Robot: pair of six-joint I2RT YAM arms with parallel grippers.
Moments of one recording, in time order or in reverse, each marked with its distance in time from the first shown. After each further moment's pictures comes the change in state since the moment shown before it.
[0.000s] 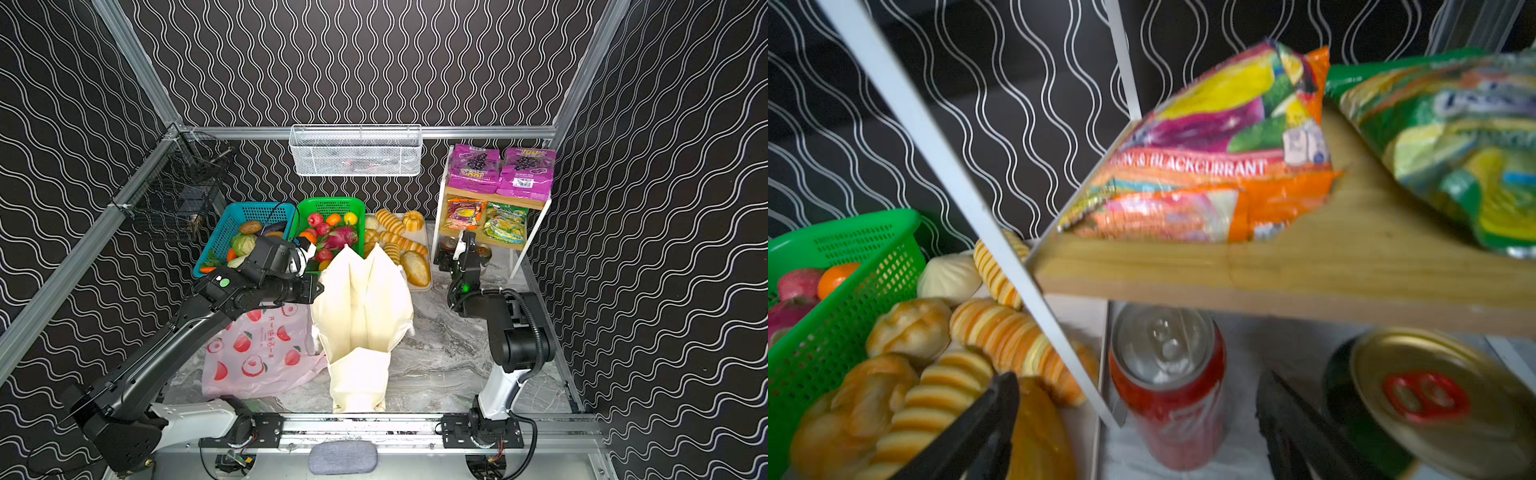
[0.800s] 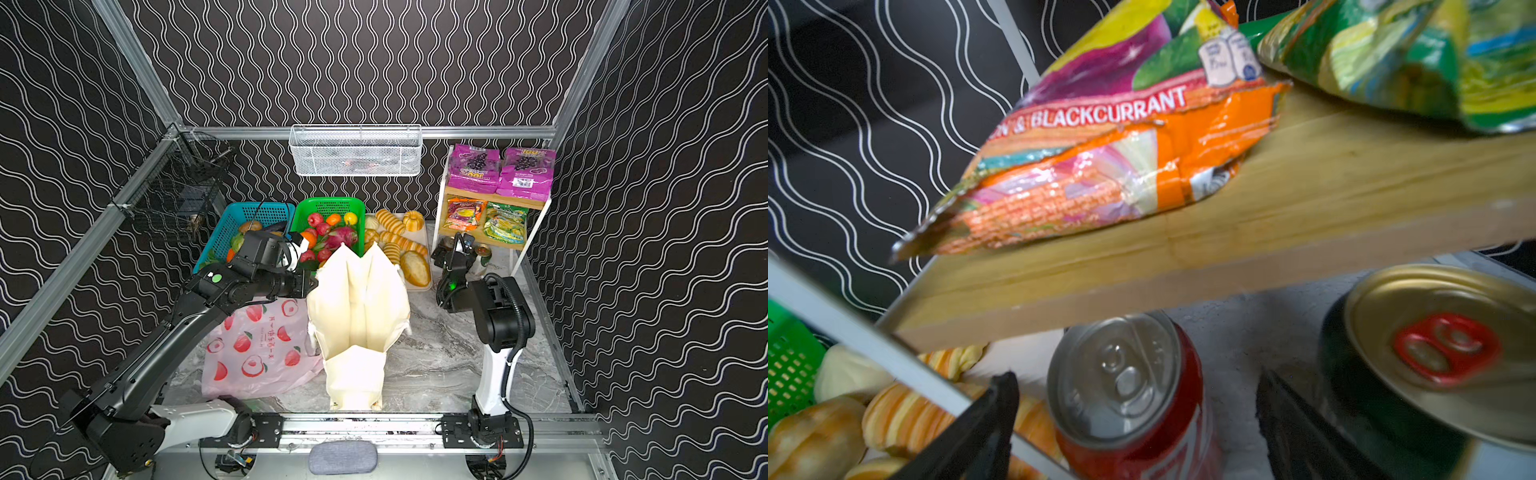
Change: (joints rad) left arm 0.085 -0.006 0.005 0.004 0.071 0.048; right arm 0.066 0.193 0.088 0.105 0.282 0.147
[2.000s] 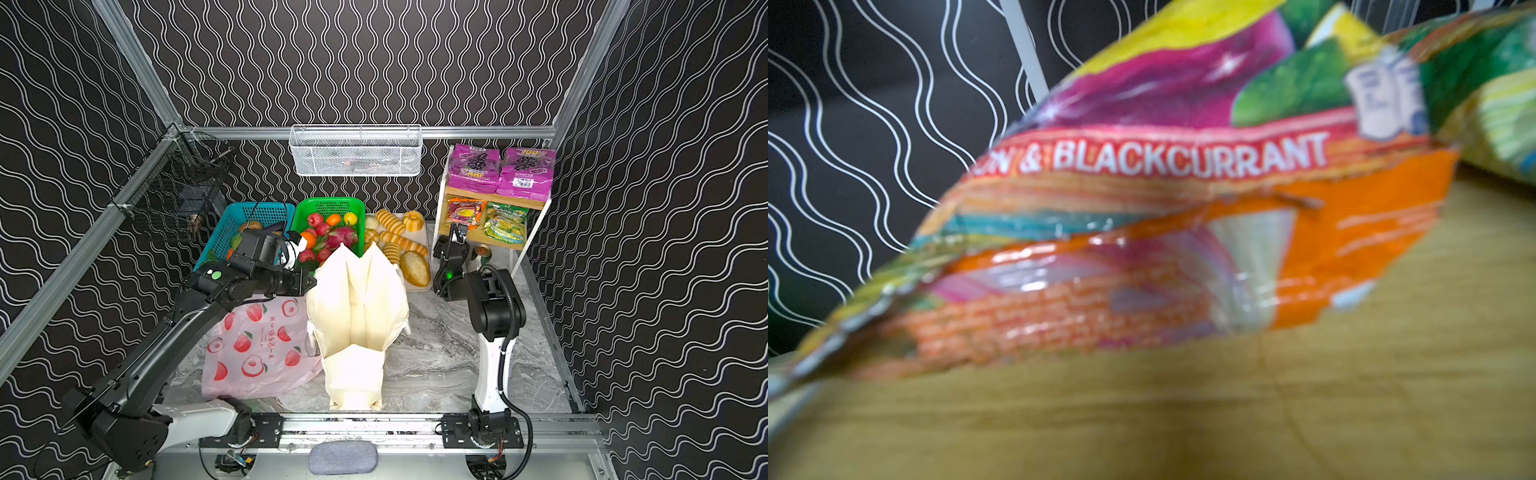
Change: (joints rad) left arm 0.040 0.012 0.000 -0.002 0.040 0.023; right arm -0.006 0.102 0.171 -0.048 0.024 -0.119
